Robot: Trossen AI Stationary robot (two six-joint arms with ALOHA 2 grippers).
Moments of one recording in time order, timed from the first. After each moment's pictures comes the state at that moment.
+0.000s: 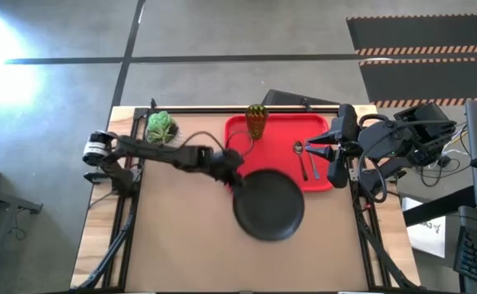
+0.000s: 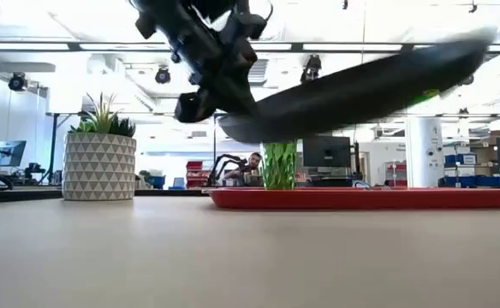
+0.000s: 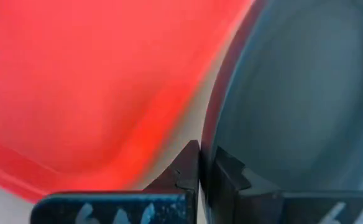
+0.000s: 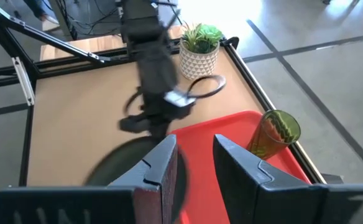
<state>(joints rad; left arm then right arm) 0.02 1.67 1.18 -0.32 0.06 -0.72 0.36 1.53 2.34 -1.54 0.50 0.39</state>
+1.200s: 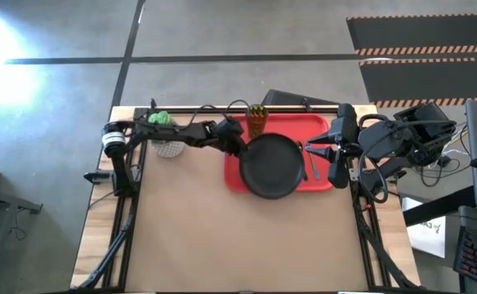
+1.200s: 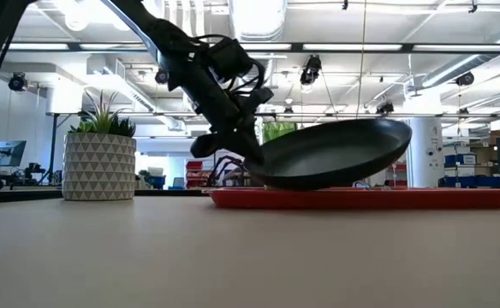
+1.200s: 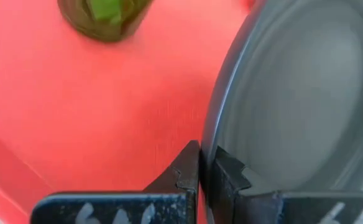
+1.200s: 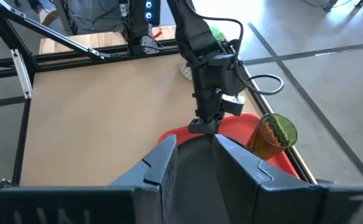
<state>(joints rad) 0.34 1.83 1.20 -0.18 0.12 -0.65 0.36 1.53 2.34 -1.54 0.49 0.35</state>
